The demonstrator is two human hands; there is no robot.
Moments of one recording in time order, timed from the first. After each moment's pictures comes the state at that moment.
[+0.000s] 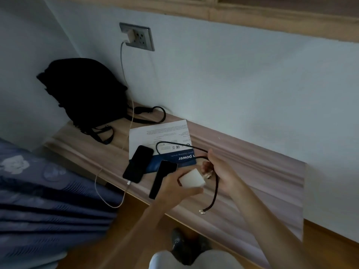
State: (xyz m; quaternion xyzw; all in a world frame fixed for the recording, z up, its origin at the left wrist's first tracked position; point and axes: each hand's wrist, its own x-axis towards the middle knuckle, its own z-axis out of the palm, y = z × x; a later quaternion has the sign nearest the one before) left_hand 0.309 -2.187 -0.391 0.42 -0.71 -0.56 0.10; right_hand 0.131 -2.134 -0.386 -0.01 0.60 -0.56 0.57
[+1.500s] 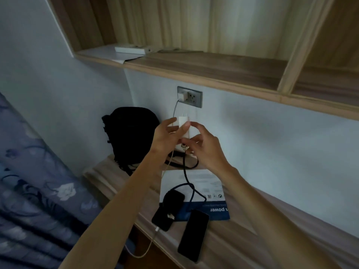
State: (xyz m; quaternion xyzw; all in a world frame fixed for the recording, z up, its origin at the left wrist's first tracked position) left_hand 0.328 -2.386 -0.204 0.41 -0.59 -0.57 0.39; right_hand 0.201 -2.315 -0.234 -0.56 0.59 -0.53 0.23
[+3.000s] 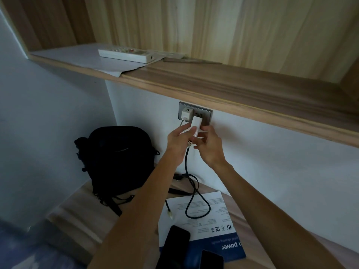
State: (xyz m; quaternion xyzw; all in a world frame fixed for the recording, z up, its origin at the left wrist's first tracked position) left_hand 0.253 -2.541 -0.239 0.35 -0.47 -0.72 0.37; right_hand 0.158 -2.480 -0.263 -0.42 0.70 -0.56 0.15
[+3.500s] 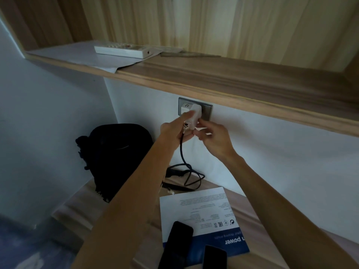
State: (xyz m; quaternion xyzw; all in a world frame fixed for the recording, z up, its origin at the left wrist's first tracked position) left_hand 0.262 -2.558 -0.206 0.41 -0.39 -0.77 0.30; right_hand 0.149 -2.468 -0.244 -0.48 0.69 -0.53 0.12
